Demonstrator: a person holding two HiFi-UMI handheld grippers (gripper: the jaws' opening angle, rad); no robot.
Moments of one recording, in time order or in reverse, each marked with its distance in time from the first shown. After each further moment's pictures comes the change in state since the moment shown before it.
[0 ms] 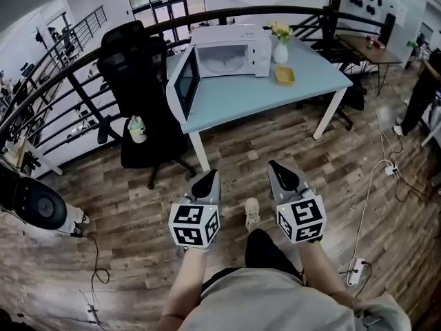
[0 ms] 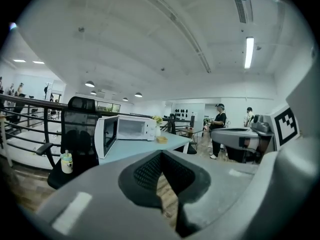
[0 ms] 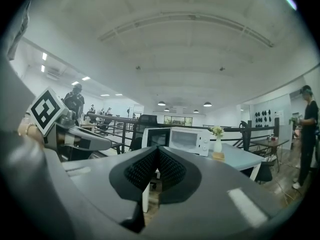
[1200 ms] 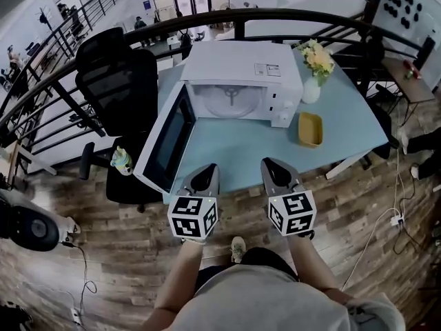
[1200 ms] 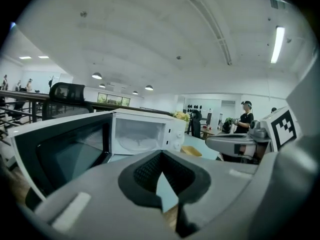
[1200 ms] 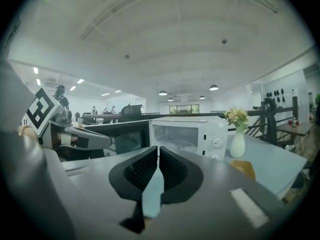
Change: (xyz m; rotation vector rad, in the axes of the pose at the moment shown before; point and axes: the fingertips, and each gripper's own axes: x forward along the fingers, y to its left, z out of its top) left arm 0.368 0.163 0.089 -0.063 0.070 0.108; right arm 0.378 -0.211 -0.007 0.105 0.108 0.121
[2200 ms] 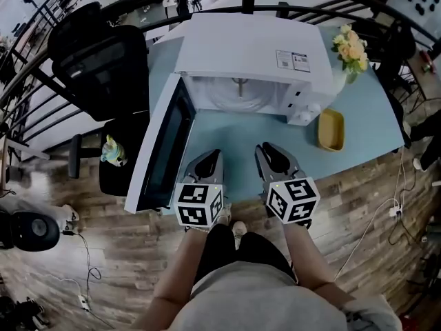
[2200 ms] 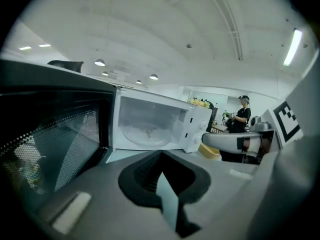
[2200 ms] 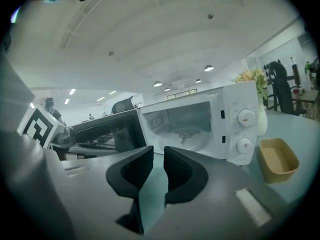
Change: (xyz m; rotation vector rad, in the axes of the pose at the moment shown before) left arm 0.112 0.076 -0.027 -0.070 0.109 0.011; right arm 0.132 -0.024 -0.029 0.204 0.100 0.050
